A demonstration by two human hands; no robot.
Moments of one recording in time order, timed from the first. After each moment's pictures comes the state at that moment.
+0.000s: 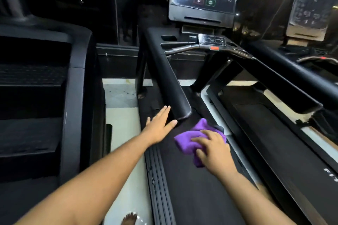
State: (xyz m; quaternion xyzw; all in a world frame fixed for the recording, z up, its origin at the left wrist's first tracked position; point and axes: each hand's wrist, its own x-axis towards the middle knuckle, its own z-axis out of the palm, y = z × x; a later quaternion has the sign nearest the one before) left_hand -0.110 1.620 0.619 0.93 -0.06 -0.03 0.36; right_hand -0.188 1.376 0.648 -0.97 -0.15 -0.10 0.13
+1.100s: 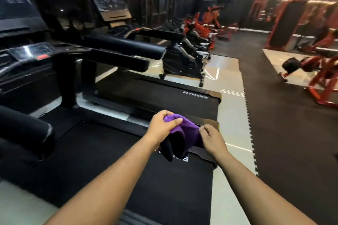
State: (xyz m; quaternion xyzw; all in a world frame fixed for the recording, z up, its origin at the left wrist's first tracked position) left_hand -0.333 1.309 0.713 0.67 -0.33 -0.27 0.60; right_hand -0.506 1.198 0.694 -0.79 0.42 -0.25 0.37
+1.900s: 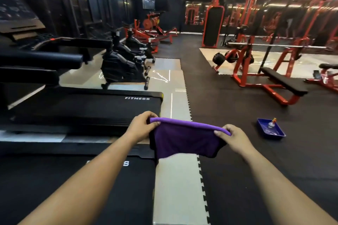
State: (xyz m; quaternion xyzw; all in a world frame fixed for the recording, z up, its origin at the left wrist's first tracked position) left_hand -0.621 1.123 0.712 0.69 -0.55 -0.21 0.41; right_hand -0.978 1.039 0.715 -0.72 0.55 -0.30 0.32
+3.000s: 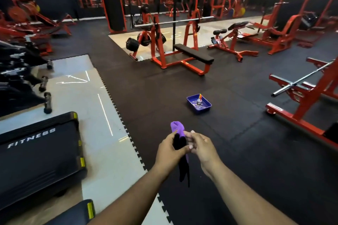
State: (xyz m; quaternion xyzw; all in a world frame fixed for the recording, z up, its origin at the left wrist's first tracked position) left_hand -0.956 0.755 0.654 0.48 -0.64 -0.48 0.37; right_hand -1.091 0.782 0.677 -0.32 0.56 -0.55 0.52
